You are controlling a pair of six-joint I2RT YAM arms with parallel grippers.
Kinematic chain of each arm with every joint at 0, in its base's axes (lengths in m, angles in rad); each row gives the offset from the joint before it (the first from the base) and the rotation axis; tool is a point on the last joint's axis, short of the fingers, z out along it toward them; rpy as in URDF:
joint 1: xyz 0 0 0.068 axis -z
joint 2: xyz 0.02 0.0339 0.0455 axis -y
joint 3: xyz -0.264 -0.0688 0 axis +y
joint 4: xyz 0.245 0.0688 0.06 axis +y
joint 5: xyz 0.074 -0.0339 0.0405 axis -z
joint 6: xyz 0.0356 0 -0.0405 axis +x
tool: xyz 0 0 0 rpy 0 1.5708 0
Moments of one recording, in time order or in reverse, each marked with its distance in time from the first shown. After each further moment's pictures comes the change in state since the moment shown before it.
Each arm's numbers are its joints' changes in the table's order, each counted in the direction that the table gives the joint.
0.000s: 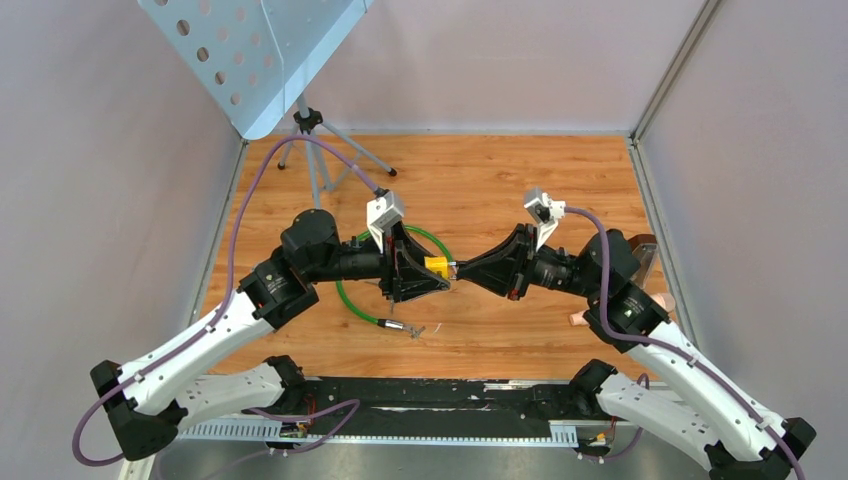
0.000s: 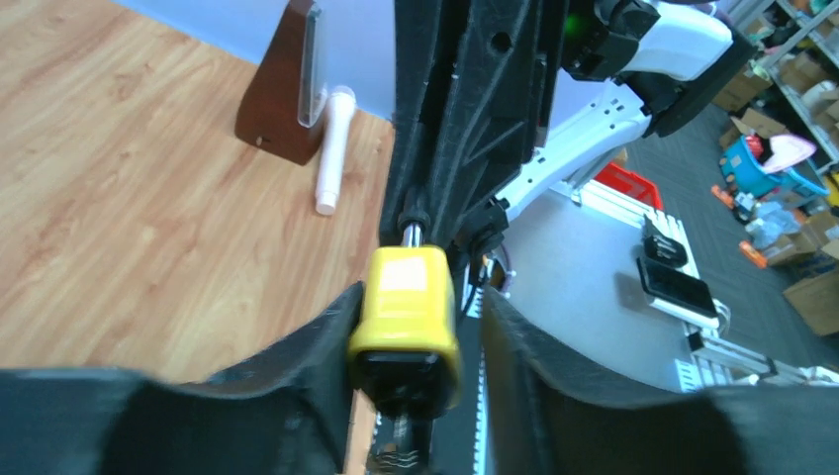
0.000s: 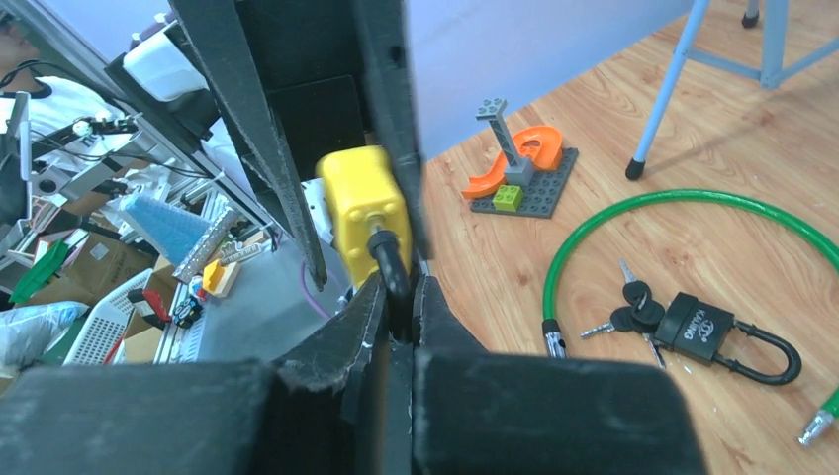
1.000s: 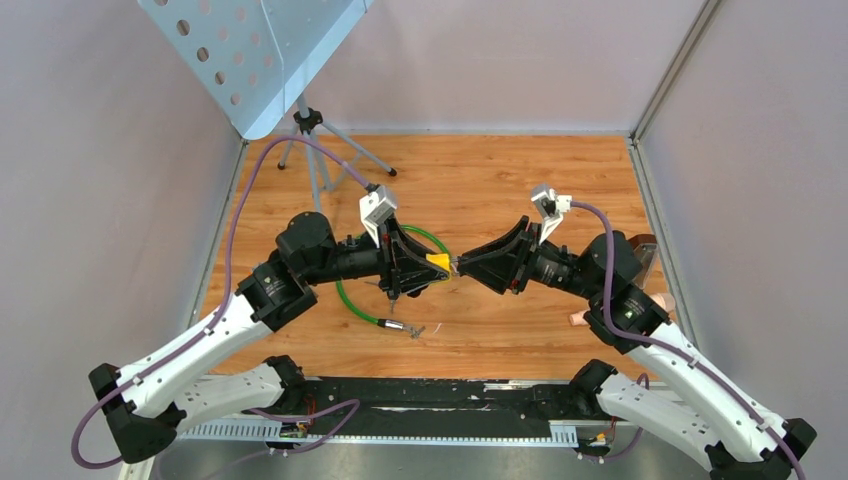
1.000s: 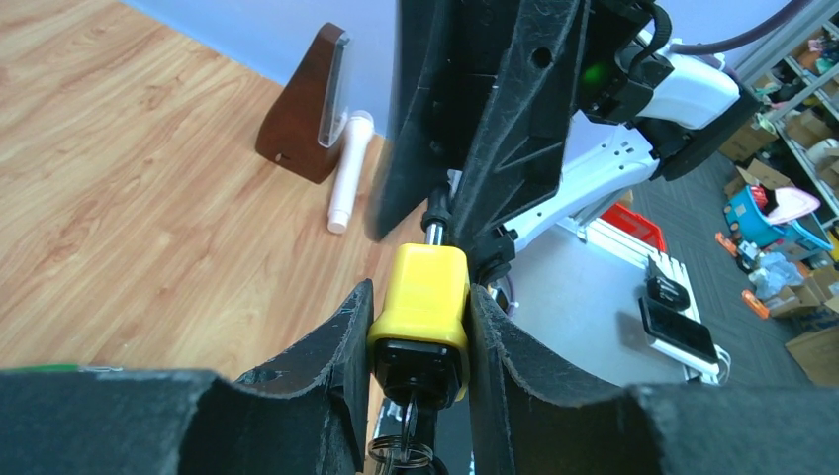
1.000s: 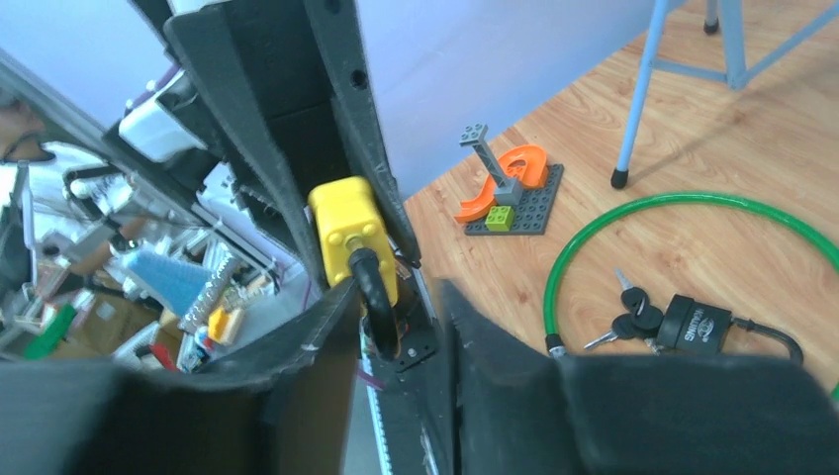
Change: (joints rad) left arm -0.005 0.021 0.017 -0.050 -0.082 -0.066; right arm -0.008 0.018 0.003 -0.026 0.083 0.088
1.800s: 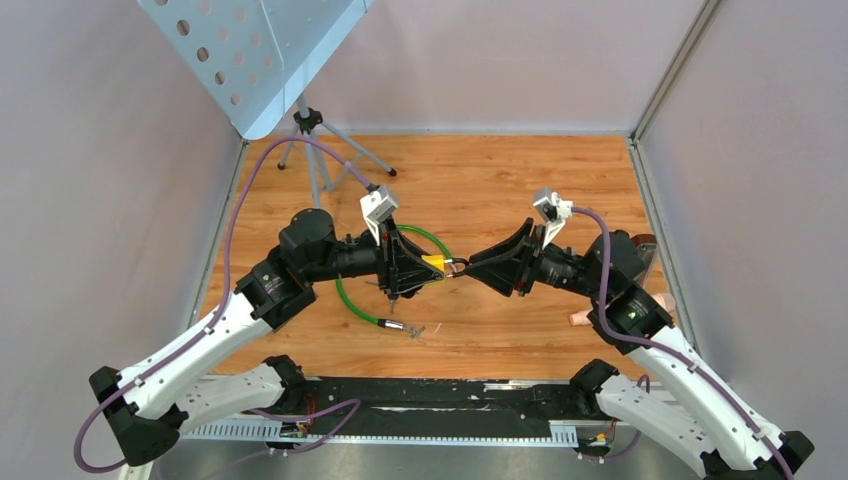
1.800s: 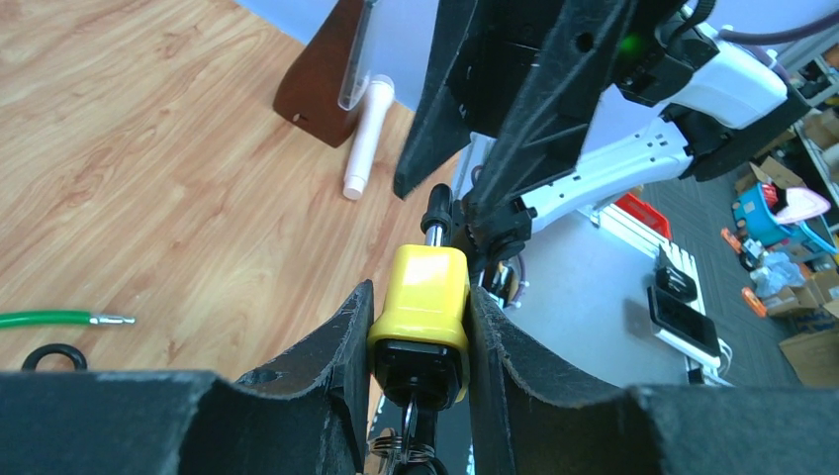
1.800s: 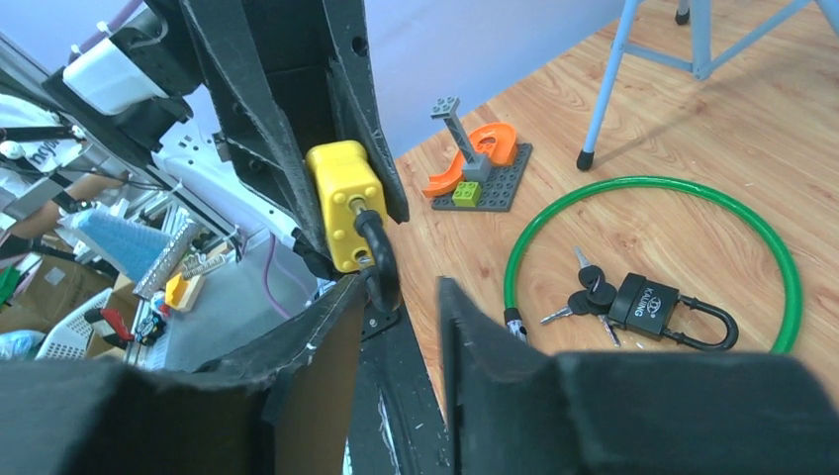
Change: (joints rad) left arm -0.038 -0.005 -0.002 0.091 0.004 0.003; right arm 0.080 0.027 0.023 0.053 -0.075 -0.107
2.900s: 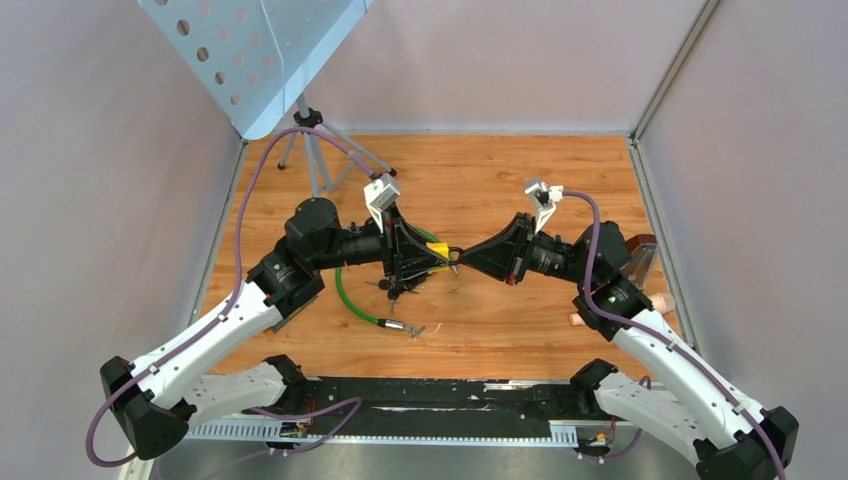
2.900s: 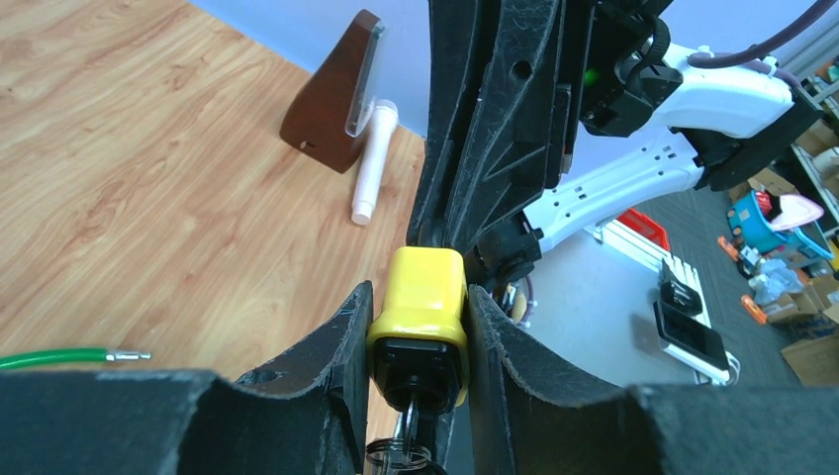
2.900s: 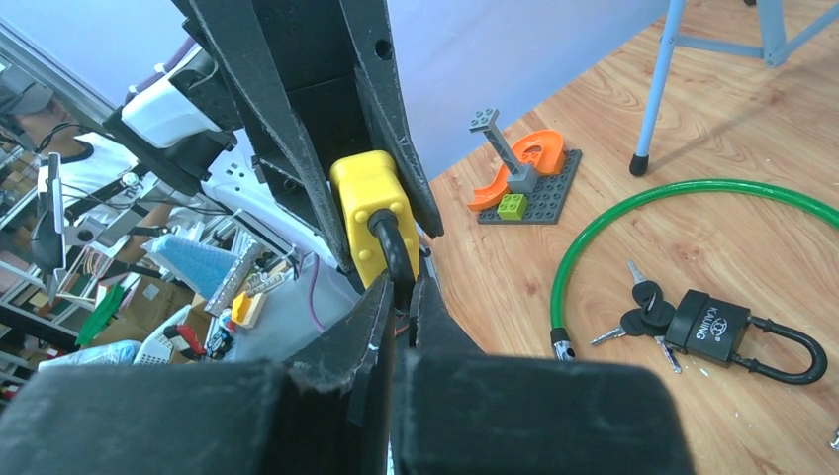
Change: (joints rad) left arm -0.047 -0.085 0.003 -0.121 0.081 -0.013; right arm 0.029 -0.124 0.048 -0.232 -0.110 0.183
